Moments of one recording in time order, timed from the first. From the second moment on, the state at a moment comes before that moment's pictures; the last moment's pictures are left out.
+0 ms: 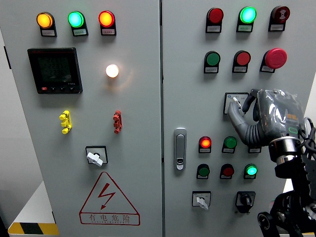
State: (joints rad) left arm -0.05 -0.09 0.00 -0.14 -0.07 -0.02 -0.07; right arm 0.83 0.17 1.50 1.53 -2.79 0.08 -0.31
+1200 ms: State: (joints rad) left arm -0.05 -0.09 0.00 -0.14 -0.07 -0.02 -0.07; right arm 0.77 0.17 1.51 1.64 -2.79 0.02 -0.30
